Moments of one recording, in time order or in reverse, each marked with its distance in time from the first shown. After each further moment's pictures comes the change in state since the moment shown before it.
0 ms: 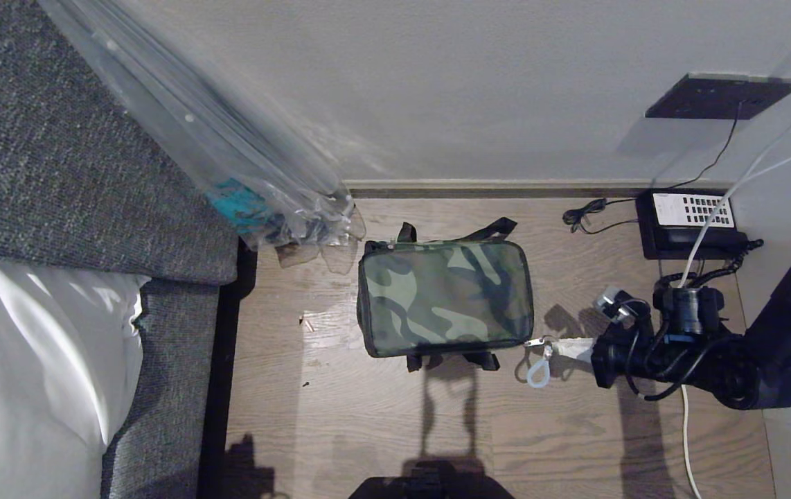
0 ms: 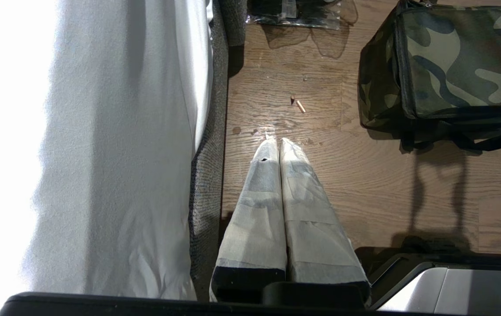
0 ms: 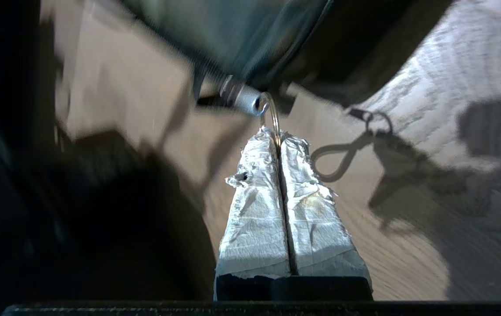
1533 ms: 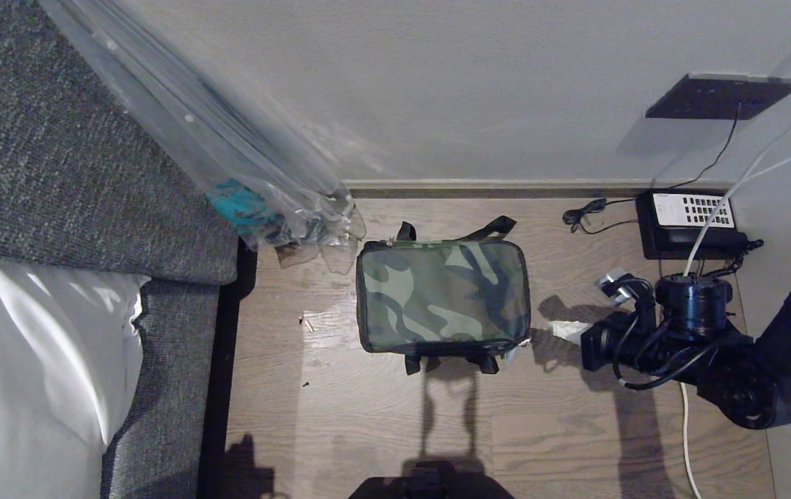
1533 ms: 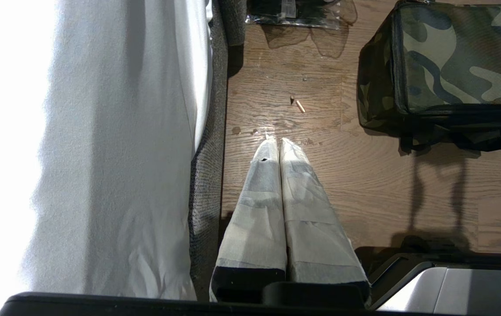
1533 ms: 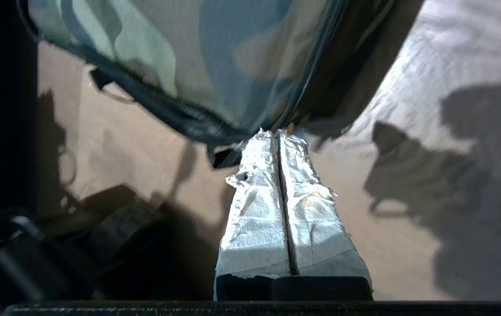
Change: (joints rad) left arm 0.000 0.000 0.000 0.000 0.000 0.001; right arm 0.099 -0.103 0.123 -0.206 -0.187 0.261
